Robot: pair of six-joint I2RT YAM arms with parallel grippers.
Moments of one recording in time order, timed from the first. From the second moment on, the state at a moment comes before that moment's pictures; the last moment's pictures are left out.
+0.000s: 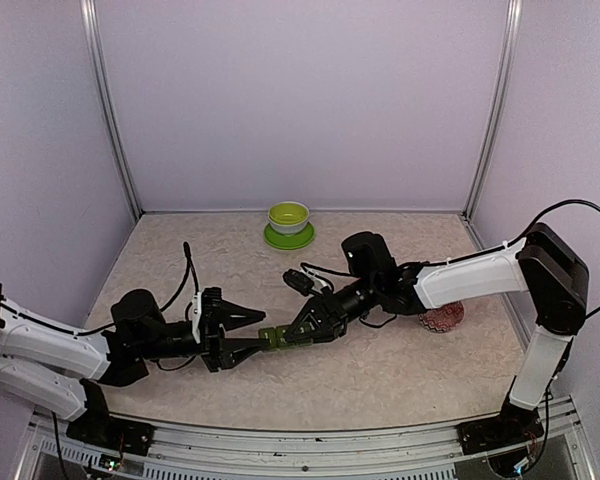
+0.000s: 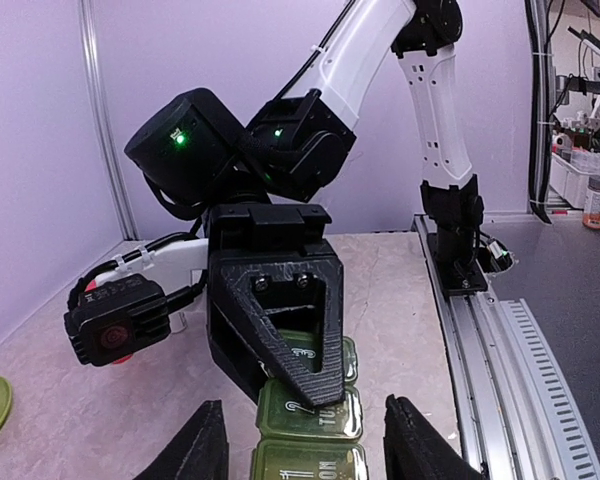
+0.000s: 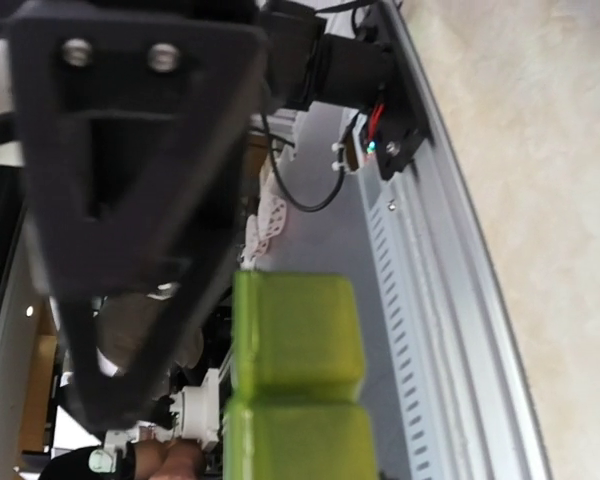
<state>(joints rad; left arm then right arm) -0.96 1.23 0.28 0.99 0.43 0.10 0.87 1.80 1.04 0.27 -1.15 0.84</state>
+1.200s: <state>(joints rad) -1.02 1.17 0.30 0.81 0.38 0.40 0.87 1.77 1.03 0.32 -1.26 0.91</state>
